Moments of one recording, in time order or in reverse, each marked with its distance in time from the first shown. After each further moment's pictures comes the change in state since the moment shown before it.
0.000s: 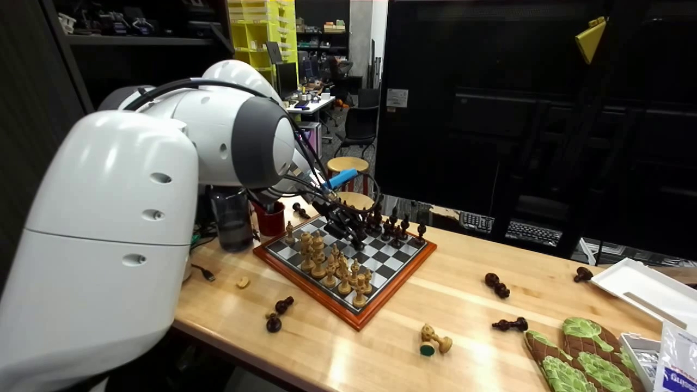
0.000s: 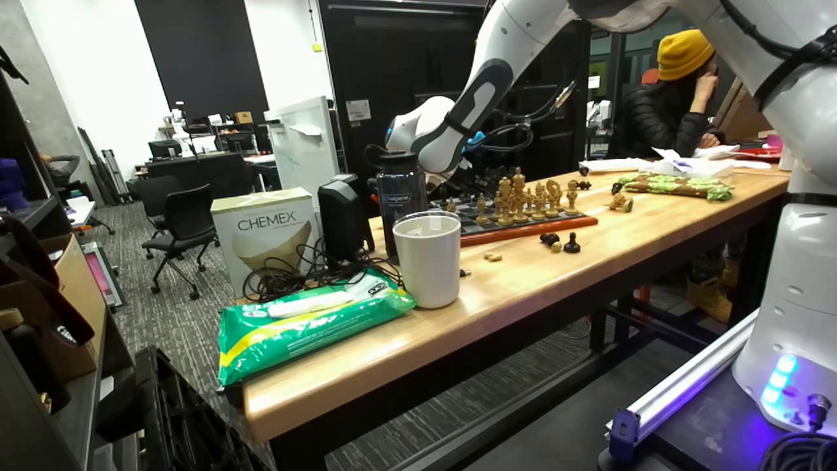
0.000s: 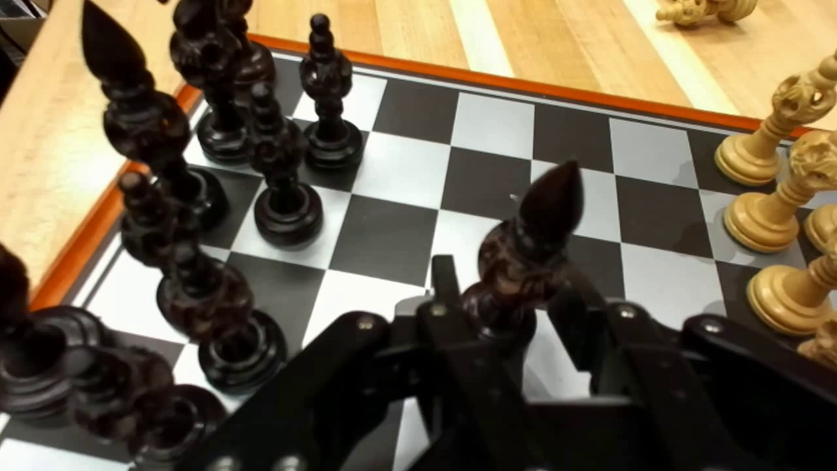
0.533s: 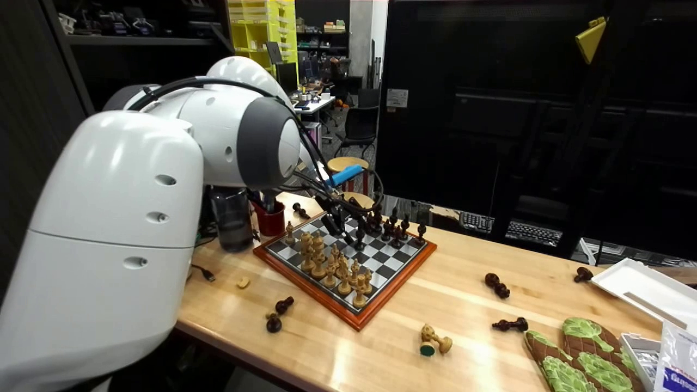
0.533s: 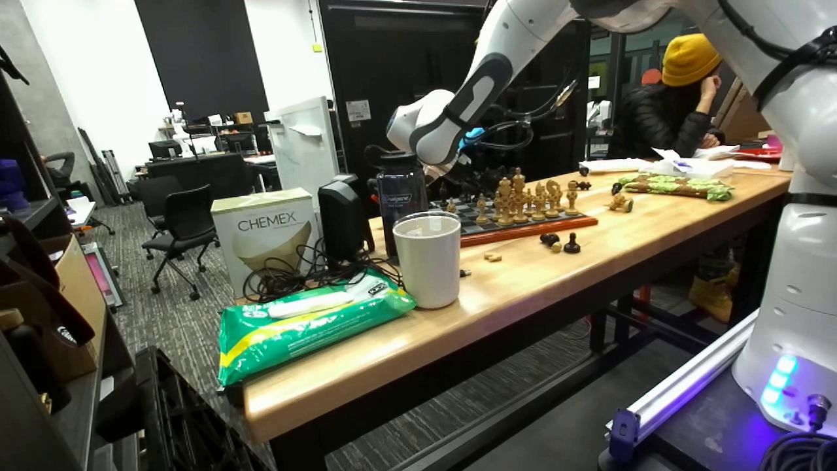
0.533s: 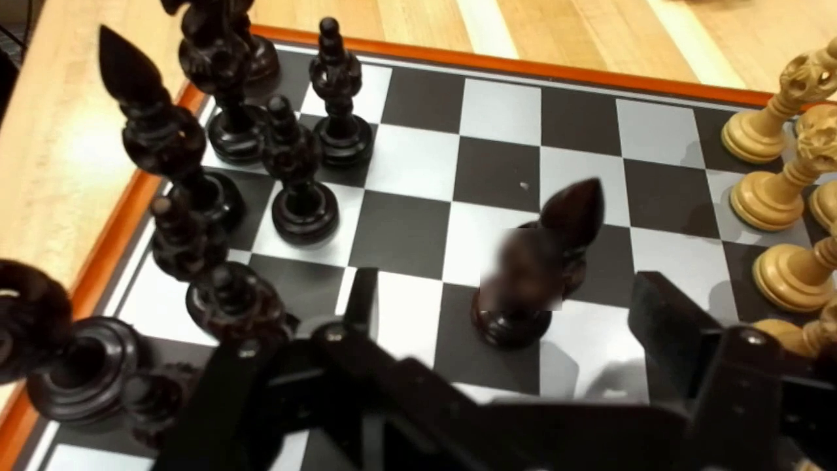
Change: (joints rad) arm -0.040 -0.005 0.026 0.036 0.050 0.014 -0.005
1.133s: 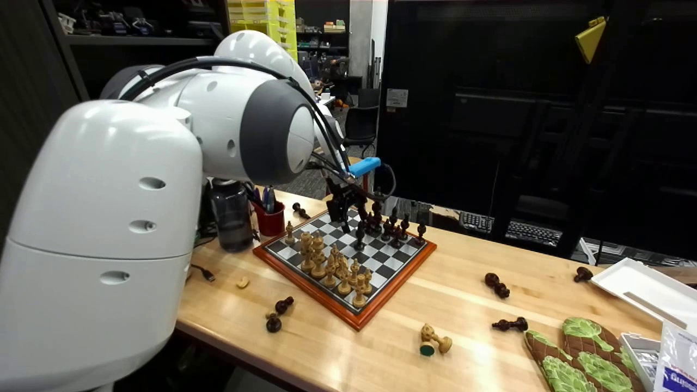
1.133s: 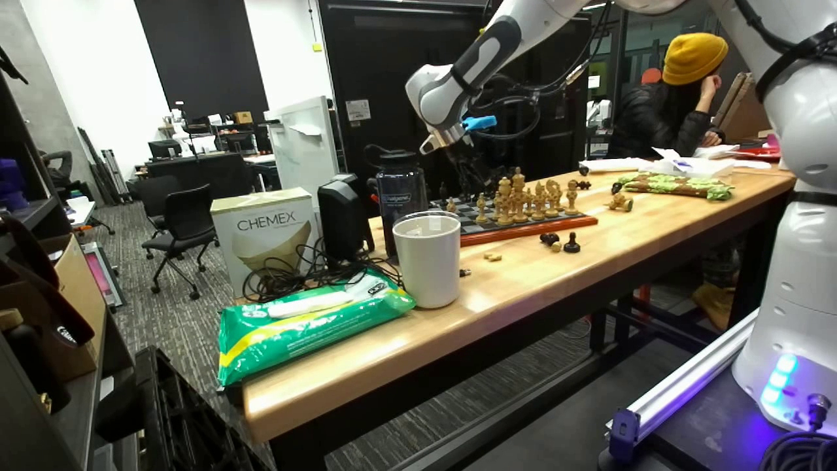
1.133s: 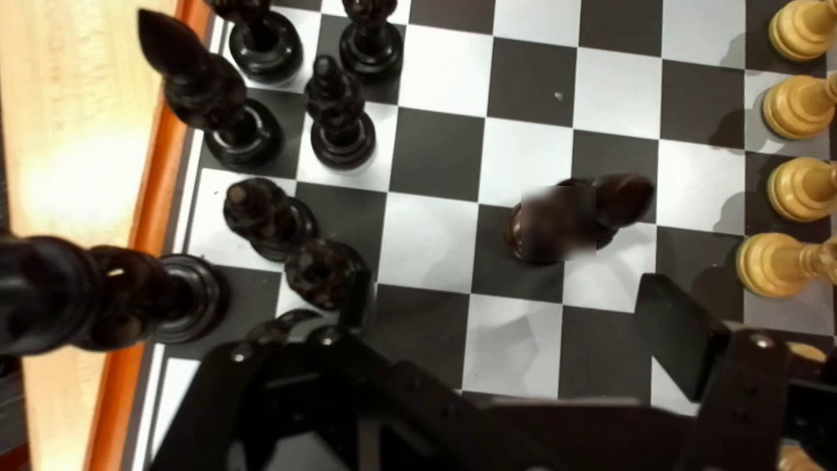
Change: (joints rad) arm -0.123 -0.086 0.031 0.006 0.294 0.179 -0.155
